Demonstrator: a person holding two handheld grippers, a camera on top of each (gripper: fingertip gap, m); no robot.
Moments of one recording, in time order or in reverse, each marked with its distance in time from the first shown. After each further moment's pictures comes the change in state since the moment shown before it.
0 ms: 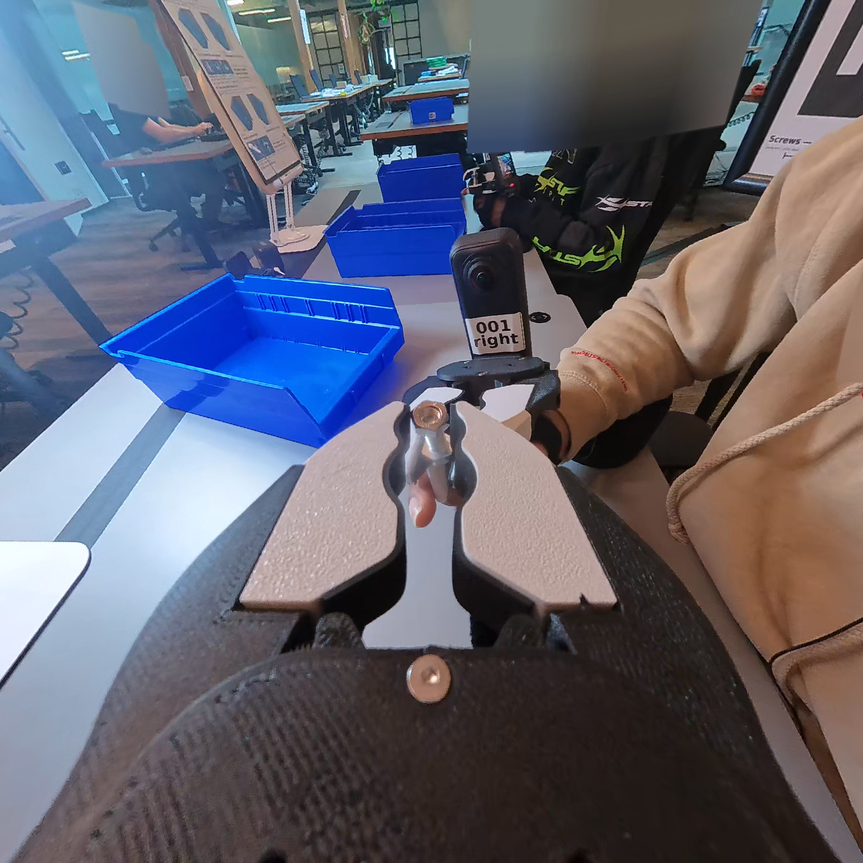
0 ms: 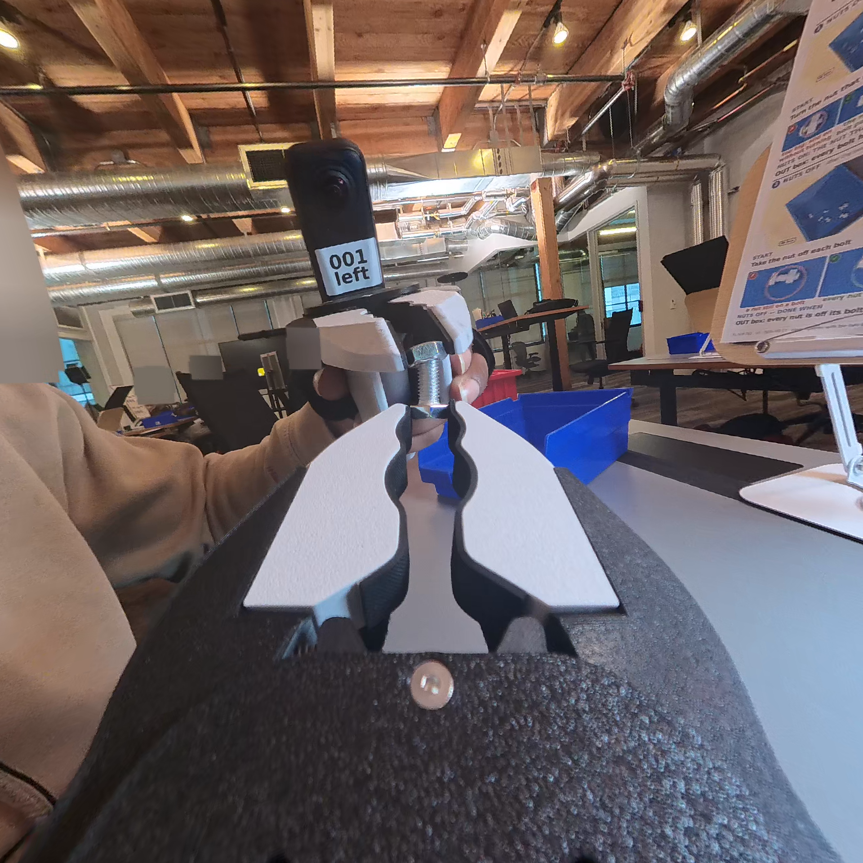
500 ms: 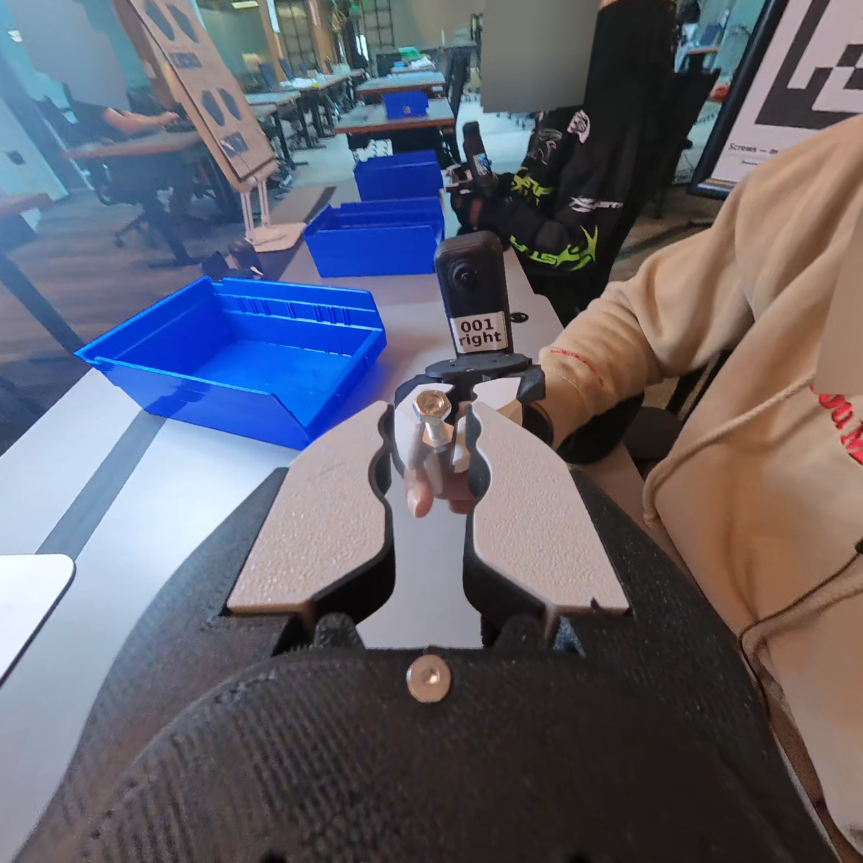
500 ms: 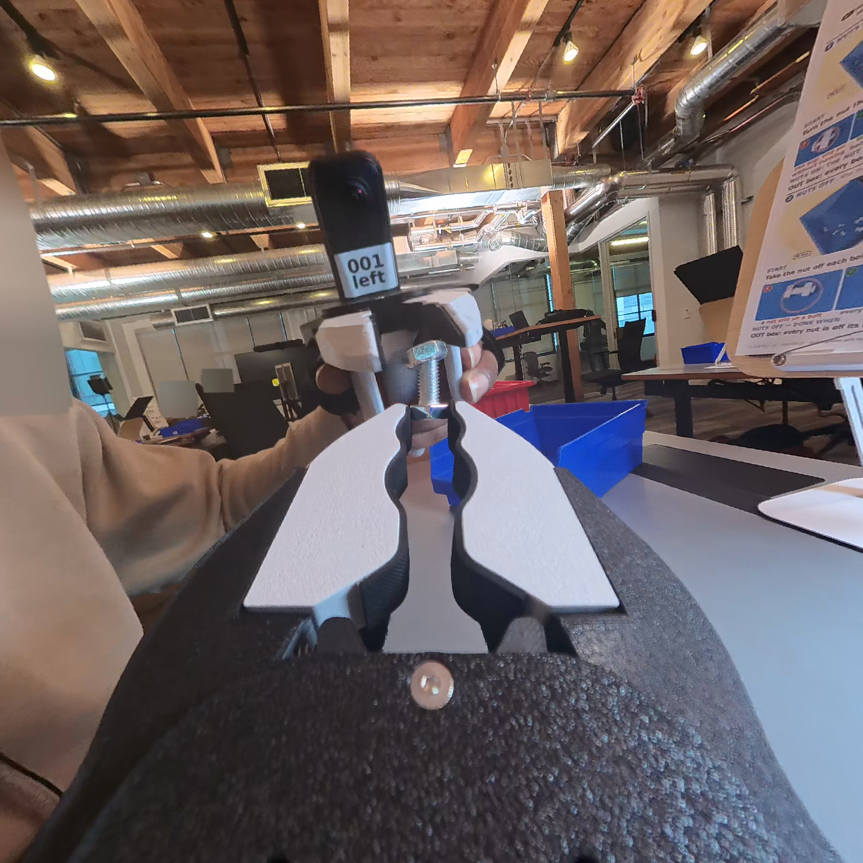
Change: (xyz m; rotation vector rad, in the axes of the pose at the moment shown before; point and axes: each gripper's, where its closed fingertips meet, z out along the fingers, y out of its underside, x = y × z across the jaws) left arm 0.005 -0.009 -0.007 -0.009 0.052 -0.006; right arm -0.006 -0.008 0.000 0.026 -0.028 0.014
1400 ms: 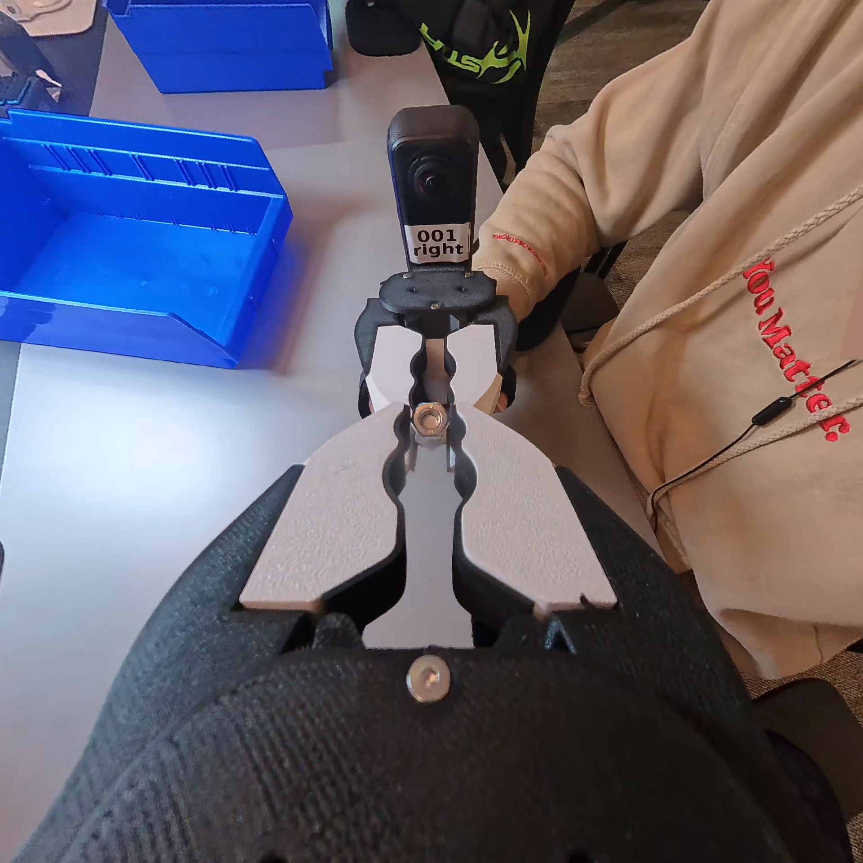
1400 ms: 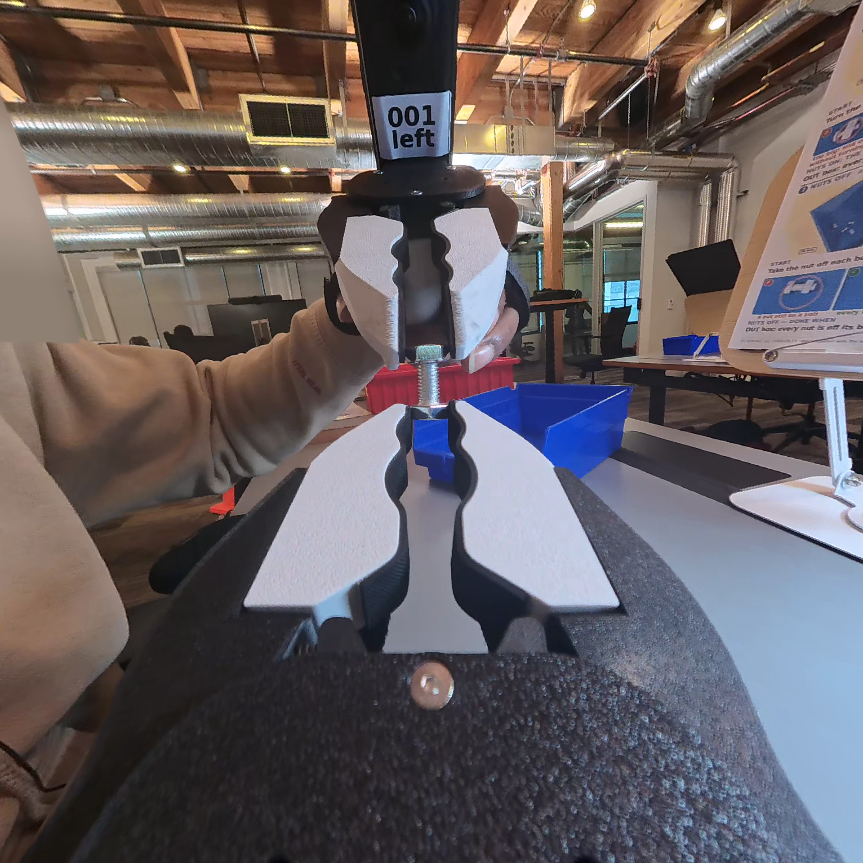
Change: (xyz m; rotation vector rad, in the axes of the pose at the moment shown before) left arm 0.007 0.017 -0.002 -0.384 0.241 -0.010; right arm -0.001 0.018 0.005 -0.078 0.014 -0.096
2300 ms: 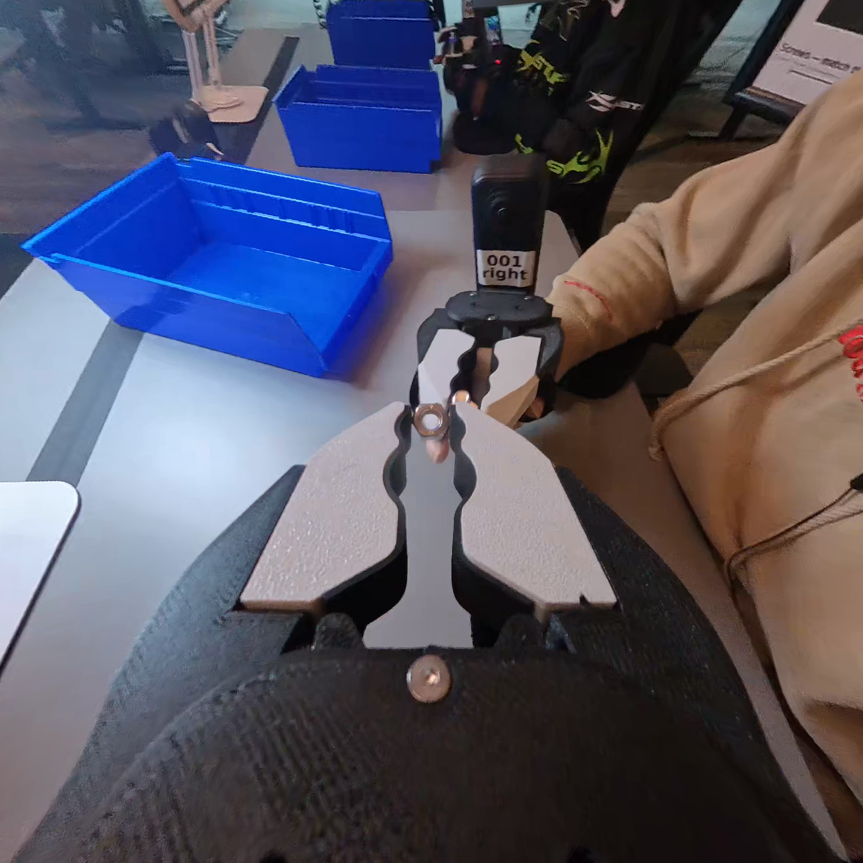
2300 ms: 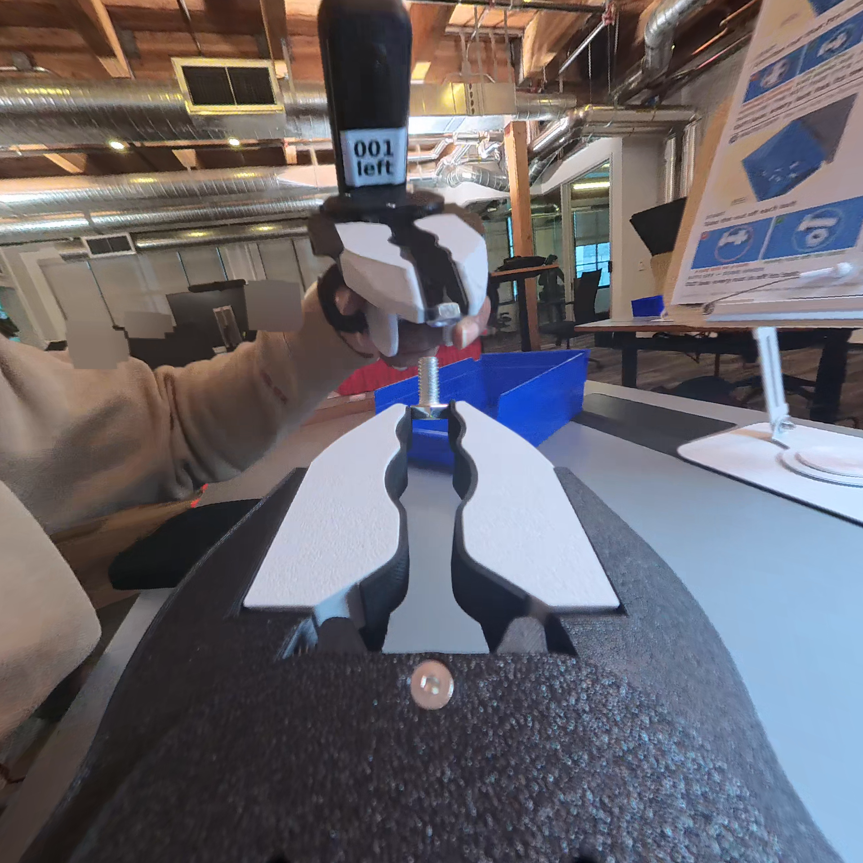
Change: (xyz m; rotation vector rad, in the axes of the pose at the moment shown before) left arm -0.051 0.010 -0.014 0.177 -0.149 -0.082; right arm 0.040 0.010 -0.012 -0.058 0.081 0.041
